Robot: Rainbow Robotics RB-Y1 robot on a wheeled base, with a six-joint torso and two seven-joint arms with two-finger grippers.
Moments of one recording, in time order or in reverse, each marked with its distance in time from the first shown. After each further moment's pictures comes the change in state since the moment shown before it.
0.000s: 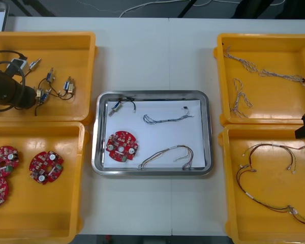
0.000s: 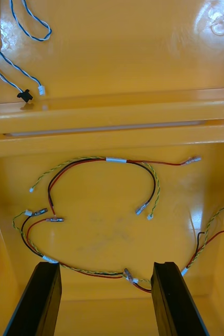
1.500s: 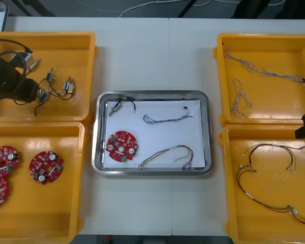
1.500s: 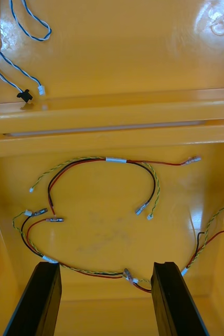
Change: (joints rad) right arm 0.000 0.000 0.000 0.000 0.000 0.000 0.000; left arm -0.111 0.001 0.001 0.022 0.029 0.207 0.000
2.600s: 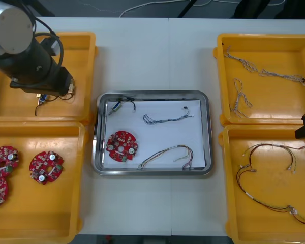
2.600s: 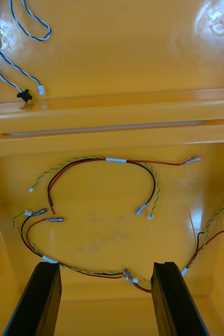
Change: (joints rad) right arm 0.000 0.000 0.000 0.000 0.000 0.000 0.000; left arm -0.025 -0.070 -0.187 -0.506 0.026 0.389 0.566
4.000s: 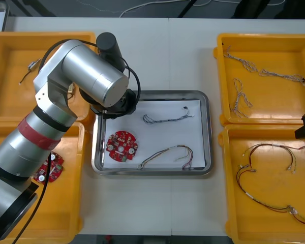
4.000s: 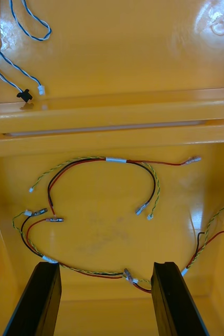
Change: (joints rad) right arm 0.000 0.000 0.000 0.000 0.000 0.000 0.000; left arm -0.002 -0.221 -0.360 0.086 -0.220 -0.271 0.421
